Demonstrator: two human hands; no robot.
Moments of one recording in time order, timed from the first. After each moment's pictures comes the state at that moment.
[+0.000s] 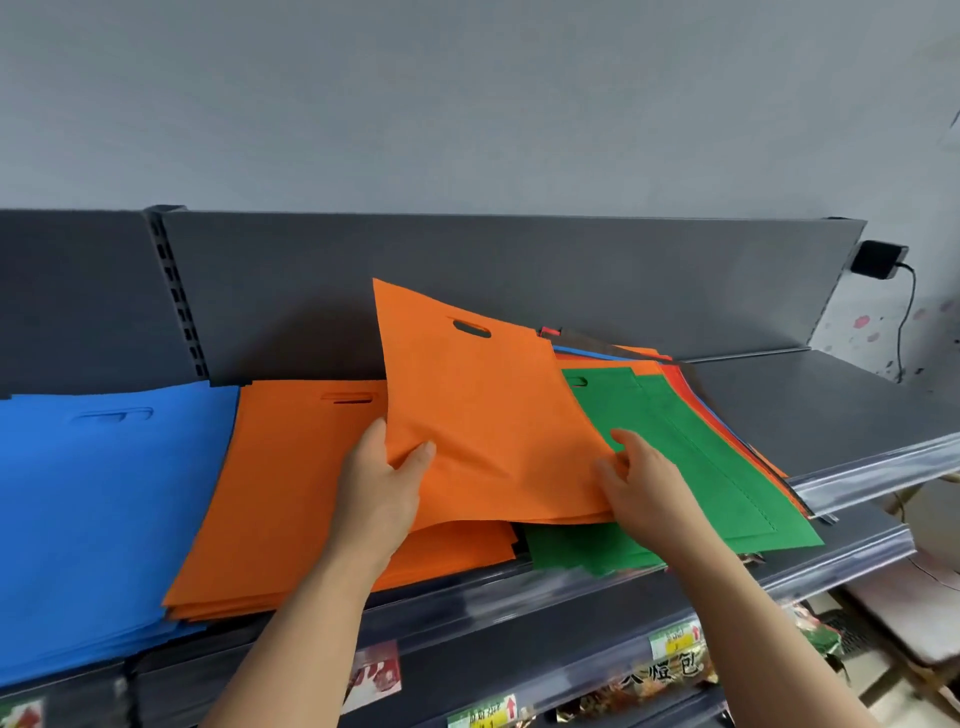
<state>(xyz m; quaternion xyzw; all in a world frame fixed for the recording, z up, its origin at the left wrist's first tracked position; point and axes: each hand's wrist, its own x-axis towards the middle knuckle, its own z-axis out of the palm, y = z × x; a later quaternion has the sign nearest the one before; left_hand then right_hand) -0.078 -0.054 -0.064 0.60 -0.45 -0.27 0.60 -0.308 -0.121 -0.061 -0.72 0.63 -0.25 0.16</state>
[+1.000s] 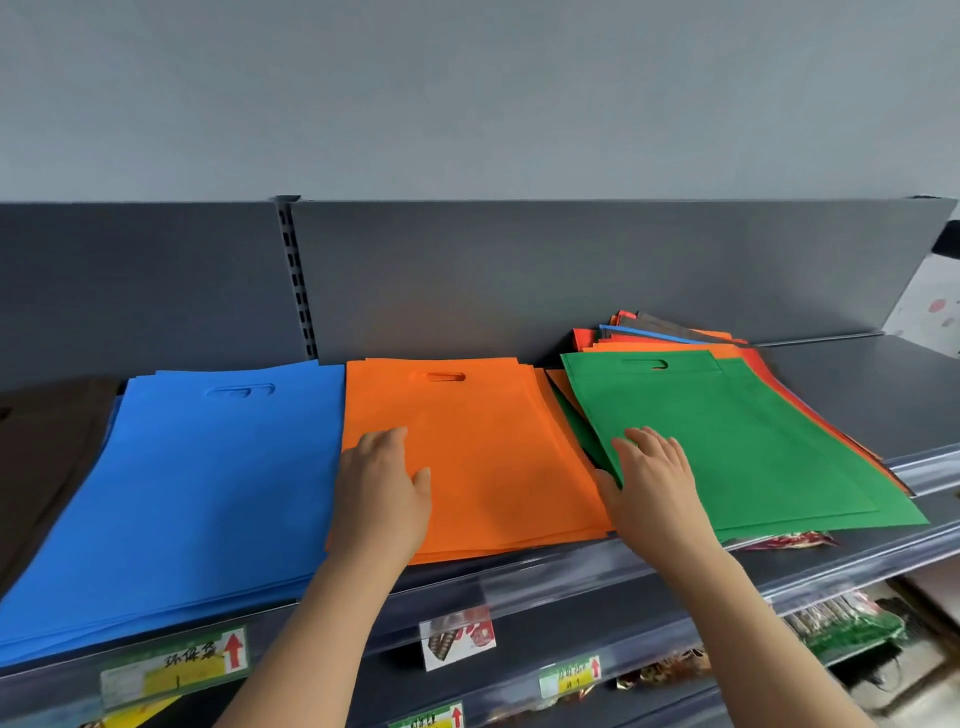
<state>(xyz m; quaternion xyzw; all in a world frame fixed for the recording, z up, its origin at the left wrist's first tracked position) 0.019 0.008 -0.070 0.79 -0.52 -0.03 0.32 -0.213 -0.077 -0.086 -0.78 0.60 -0.16 -0.02</state>
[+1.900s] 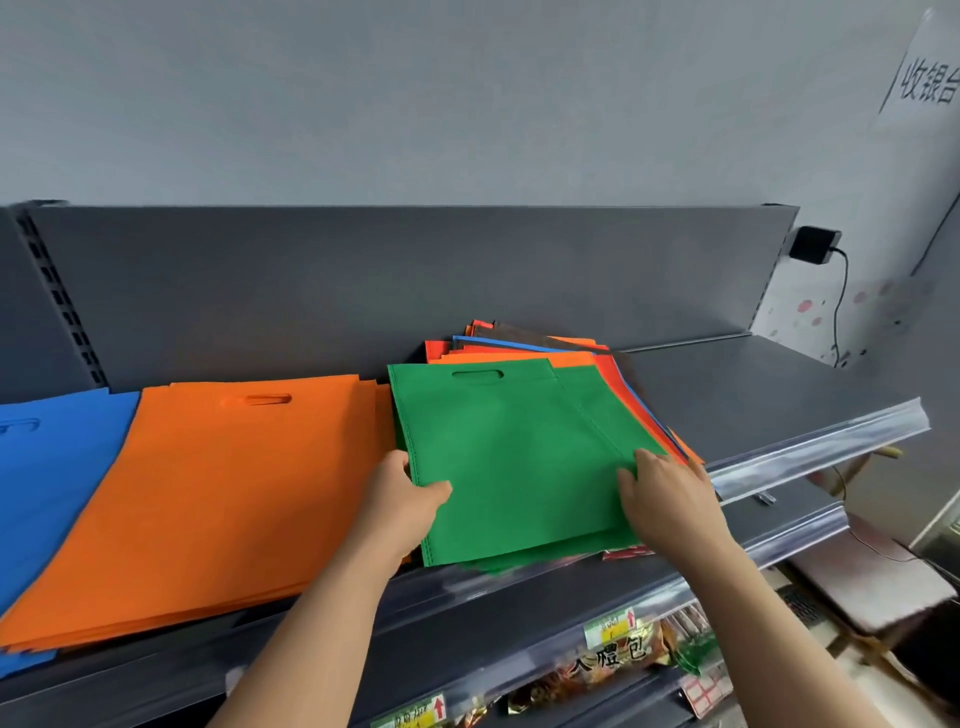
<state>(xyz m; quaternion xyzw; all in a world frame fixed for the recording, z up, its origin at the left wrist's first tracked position) -0.168 -0.097 -0.082 0.71 -0.44 -0.35 0.42 -0.412 -0.144 -0.076 -0.71 0.69 -0.12 0.01</state>
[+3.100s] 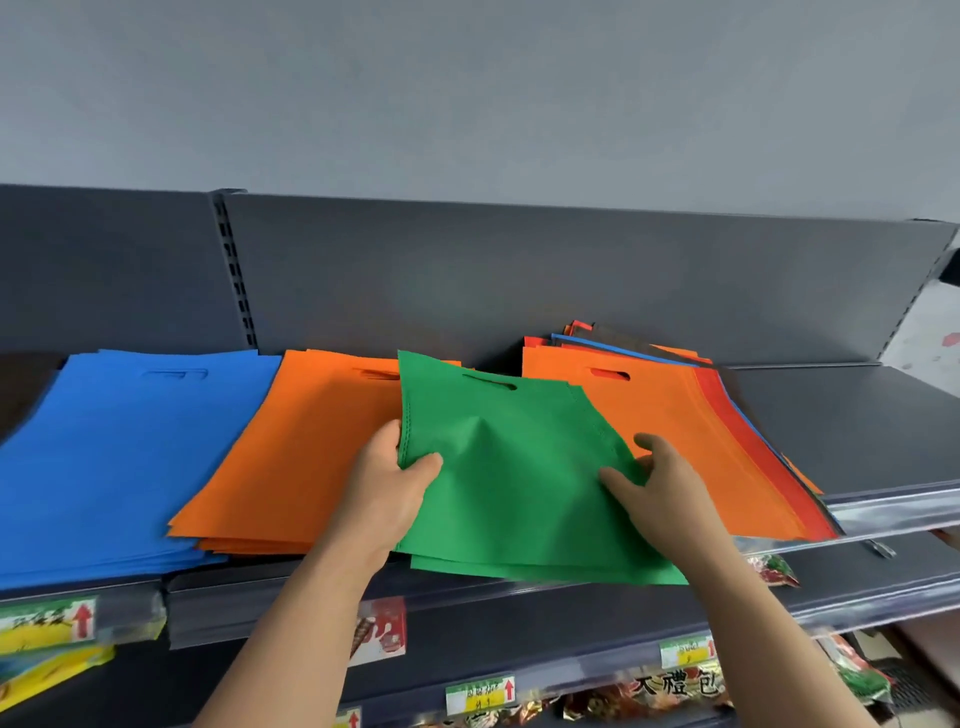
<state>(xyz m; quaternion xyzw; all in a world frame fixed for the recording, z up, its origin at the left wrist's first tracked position) -0.097 -0.026 -0.063 0.65 -0.39 -0.33 0.57 -0.326 -0.125 -0.074 -0.71 0.62 -0.28 0.21</state>
